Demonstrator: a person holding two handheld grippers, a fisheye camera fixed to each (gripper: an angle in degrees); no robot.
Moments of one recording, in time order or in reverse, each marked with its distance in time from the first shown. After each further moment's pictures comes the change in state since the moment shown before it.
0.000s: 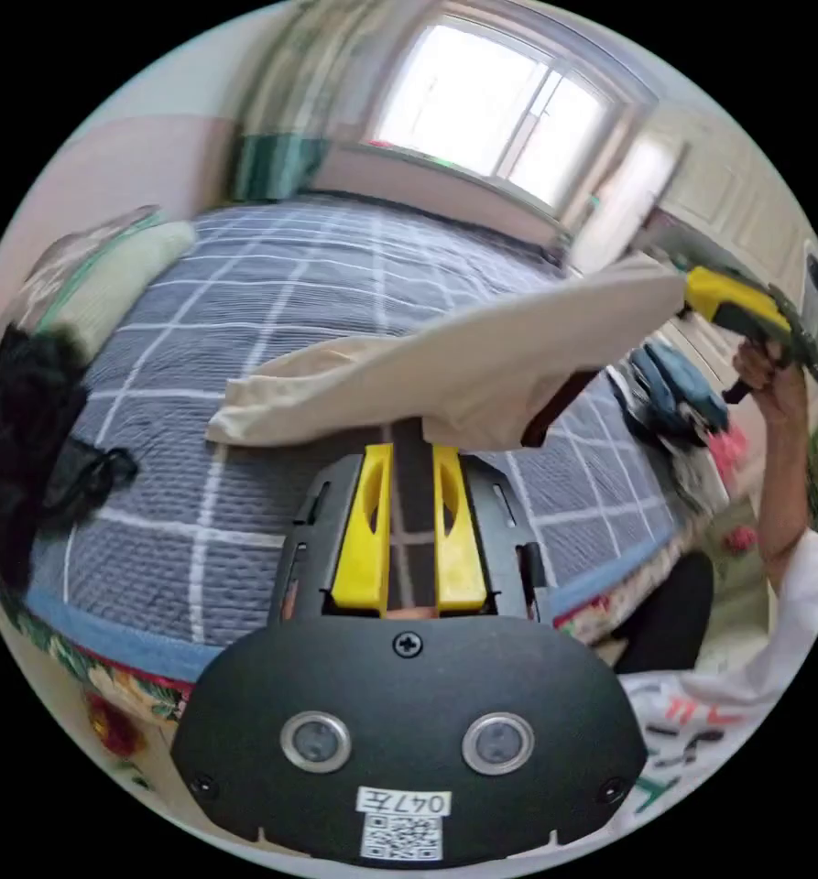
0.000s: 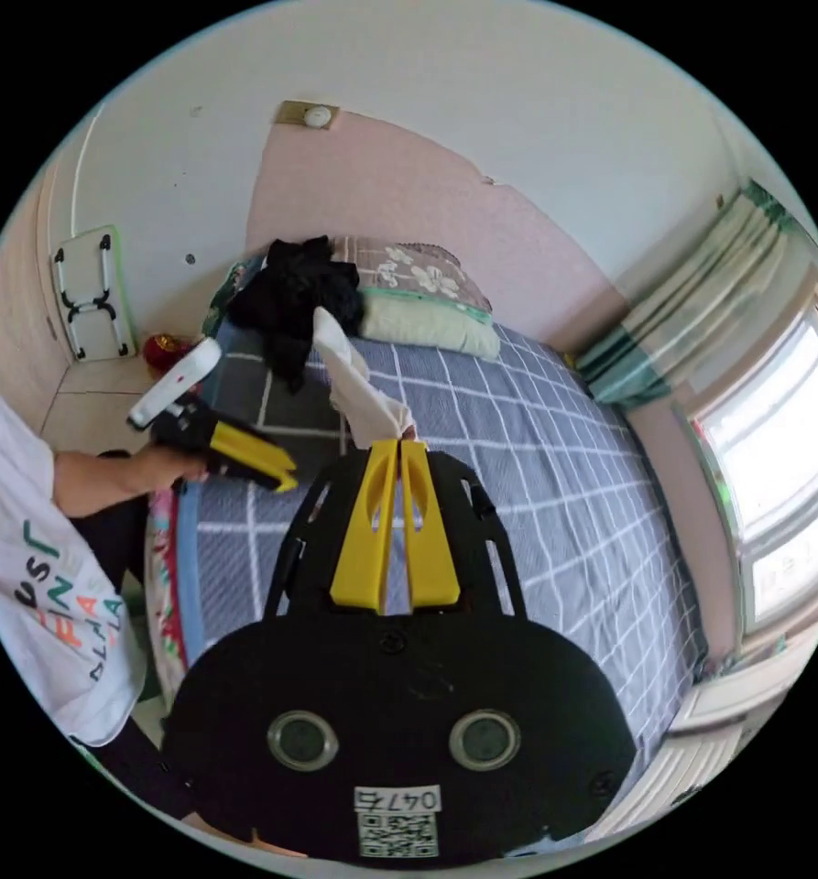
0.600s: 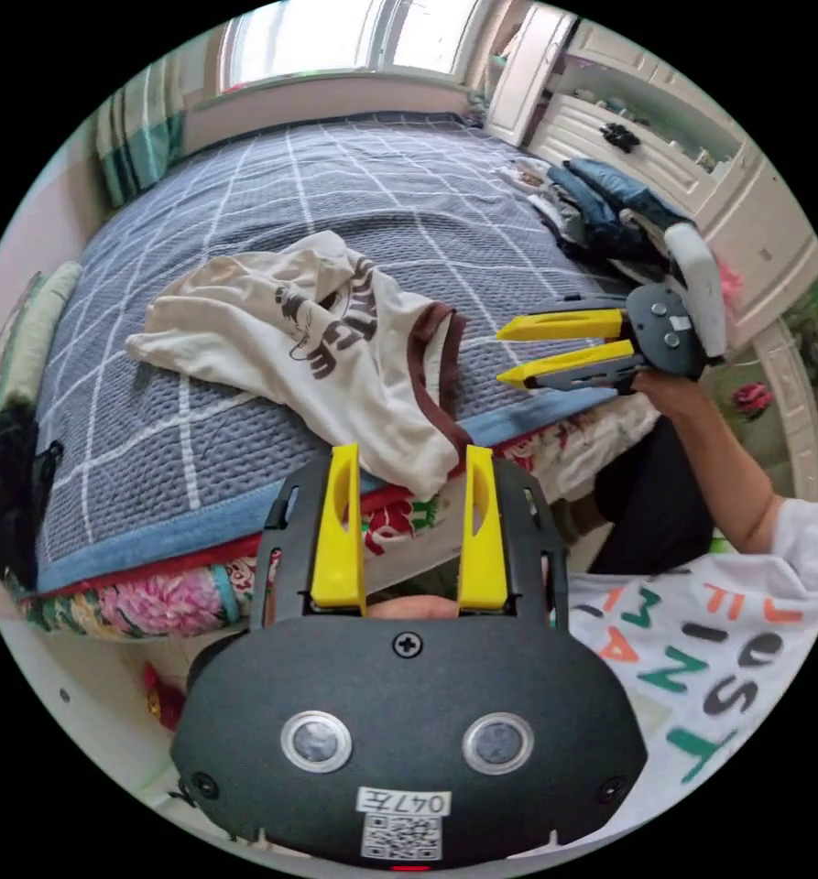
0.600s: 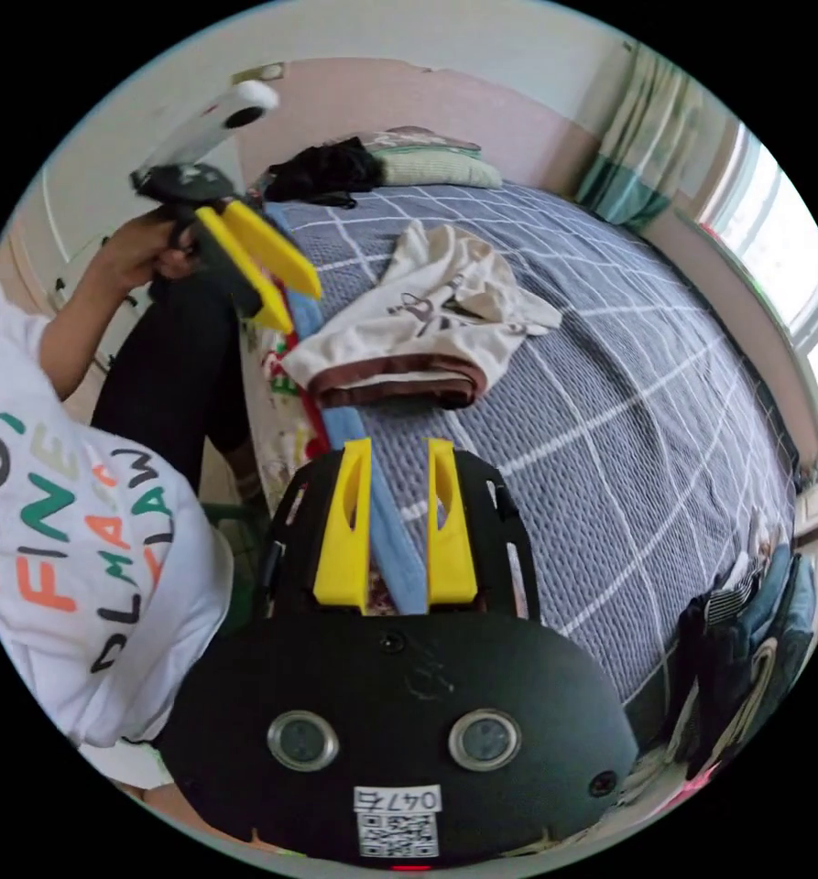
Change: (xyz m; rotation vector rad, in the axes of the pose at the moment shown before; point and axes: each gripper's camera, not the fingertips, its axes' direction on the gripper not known) left arm 0.210 0.068 0.021 -0.357 0.019 0.297; right arm -0.080 0.291 0.009 -0.213 -0.076 0.275
